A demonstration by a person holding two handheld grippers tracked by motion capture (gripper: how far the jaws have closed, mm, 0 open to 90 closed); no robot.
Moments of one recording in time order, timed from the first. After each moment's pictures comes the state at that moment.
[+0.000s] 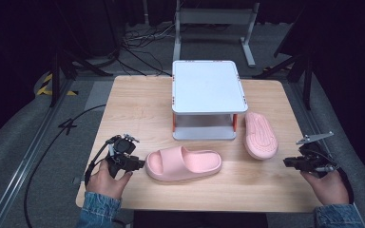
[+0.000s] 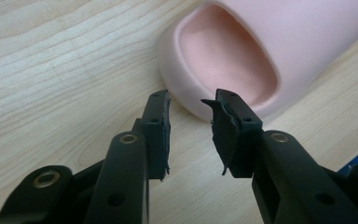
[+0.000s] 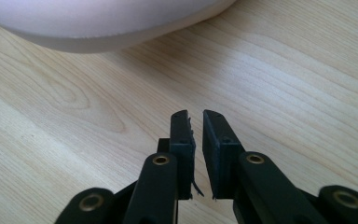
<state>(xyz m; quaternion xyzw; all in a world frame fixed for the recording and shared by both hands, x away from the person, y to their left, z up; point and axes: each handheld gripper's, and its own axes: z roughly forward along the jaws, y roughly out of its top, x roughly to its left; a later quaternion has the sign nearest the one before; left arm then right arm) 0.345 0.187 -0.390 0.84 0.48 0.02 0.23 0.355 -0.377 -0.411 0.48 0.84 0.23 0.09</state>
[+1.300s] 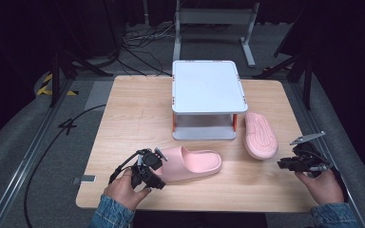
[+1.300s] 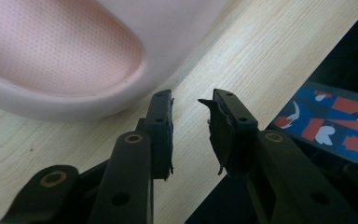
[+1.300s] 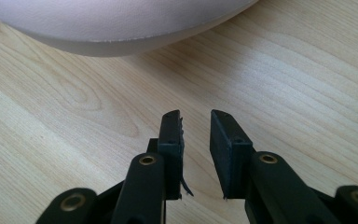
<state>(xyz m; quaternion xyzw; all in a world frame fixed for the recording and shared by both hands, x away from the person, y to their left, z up) 0.332 0.121 -0.415 0.91 0.38 -0.08 0.15 0.359 -0.365 -0.418 0.47 0.85 0.23 0.08</state>
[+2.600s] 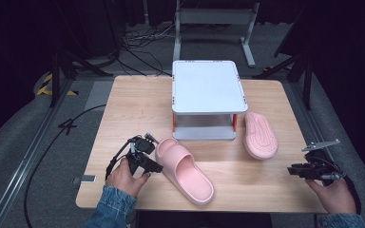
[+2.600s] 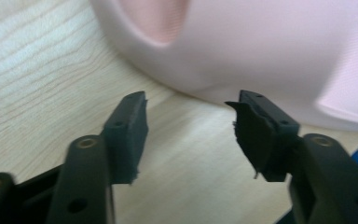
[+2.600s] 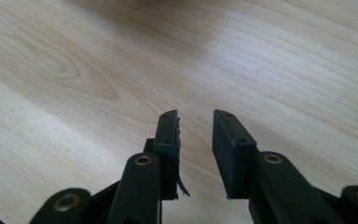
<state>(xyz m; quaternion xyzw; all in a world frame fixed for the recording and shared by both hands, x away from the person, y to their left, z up) 0.355 0.133 -0.402 0.87 0.46 0.00 0.19 0.337 -0.392 -0.421 0.50 0.83 0.22 0.08</state>
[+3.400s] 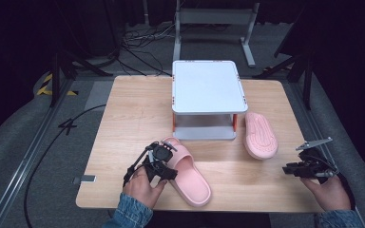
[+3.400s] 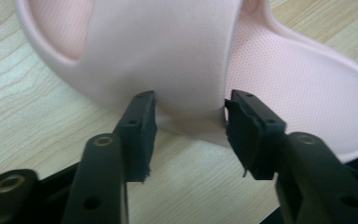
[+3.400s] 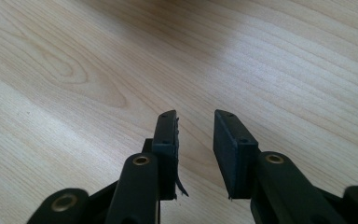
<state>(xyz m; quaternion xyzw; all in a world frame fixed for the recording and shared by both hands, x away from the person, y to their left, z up) 0.338 0.092 -0.403 0.87 0.45 0.02 0.19 0.344 -0.381 -0.426 0.49 0.84 0.22 0.07</state>
